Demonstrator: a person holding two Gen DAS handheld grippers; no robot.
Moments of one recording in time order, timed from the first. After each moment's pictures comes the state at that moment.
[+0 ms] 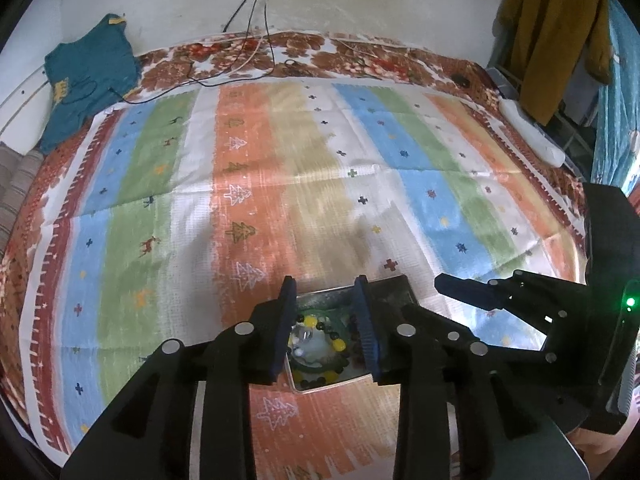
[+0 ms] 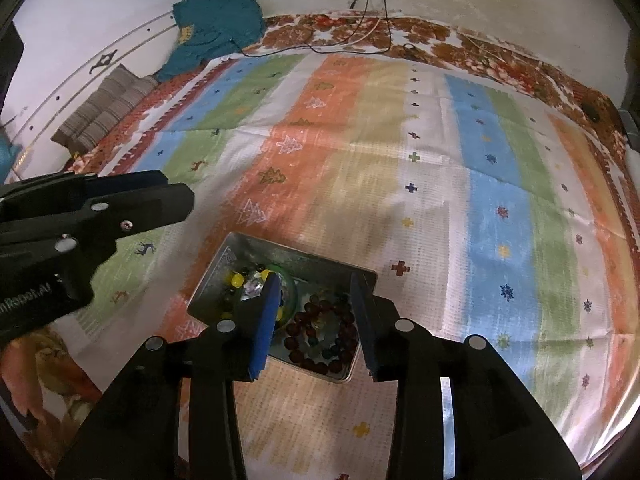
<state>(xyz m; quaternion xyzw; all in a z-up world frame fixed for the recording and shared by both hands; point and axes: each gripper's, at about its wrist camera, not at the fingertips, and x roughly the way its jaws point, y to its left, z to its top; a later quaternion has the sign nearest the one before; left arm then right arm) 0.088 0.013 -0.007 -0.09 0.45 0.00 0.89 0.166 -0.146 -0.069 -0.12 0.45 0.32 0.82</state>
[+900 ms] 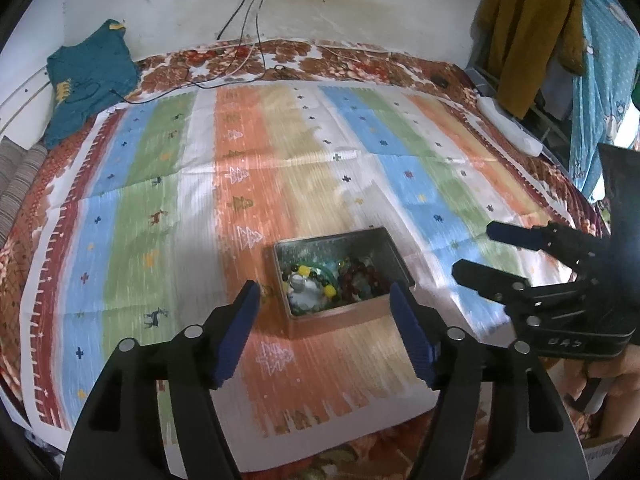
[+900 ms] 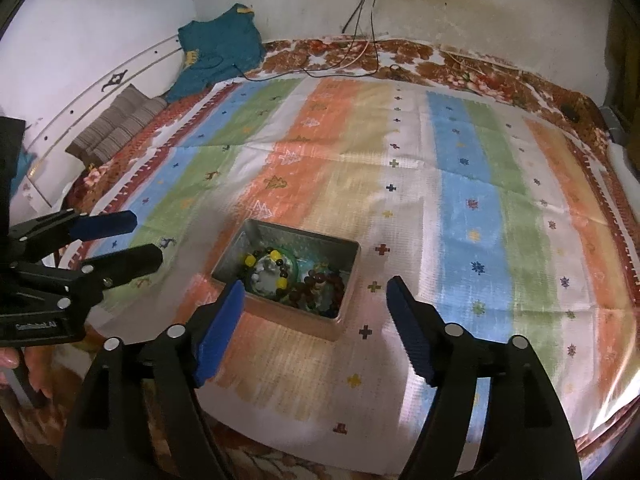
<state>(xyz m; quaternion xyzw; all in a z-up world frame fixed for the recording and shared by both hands) 0.013 0.010 -0.006 -0.08 0.44 -0.02 0.90 0.119 -0.195 -0.038 -0.10 0.42 0.32 0.84</state>
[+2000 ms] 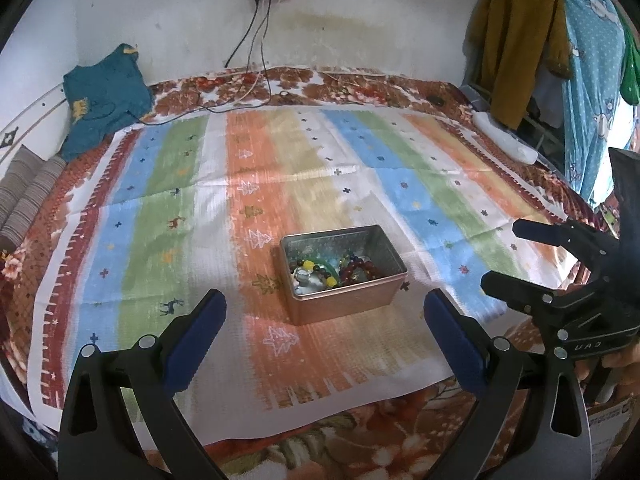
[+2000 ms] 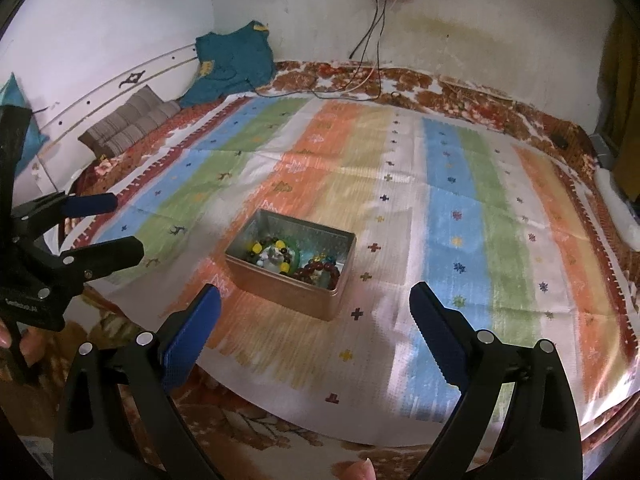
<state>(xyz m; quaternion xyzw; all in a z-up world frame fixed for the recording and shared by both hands) -0.039 0.001 0.003 -0.07 0.38 -0.01 0.92 0.069 -0.222 -0.028 -0.12 0.36 0.33 0.87</state>
